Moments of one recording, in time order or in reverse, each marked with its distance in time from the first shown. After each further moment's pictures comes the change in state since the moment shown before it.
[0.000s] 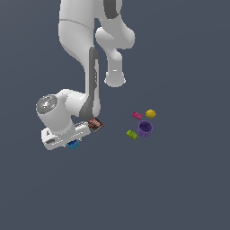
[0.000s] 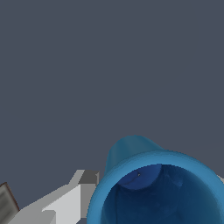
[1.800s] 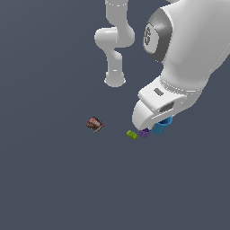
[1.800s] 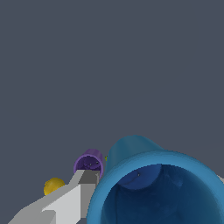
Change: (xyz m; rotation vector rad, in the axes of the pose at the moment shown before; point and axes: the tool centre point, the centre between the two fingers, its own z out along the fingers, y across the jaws) arm 0.204 -0.299 -0.250 -0.002 0.001 -0.003
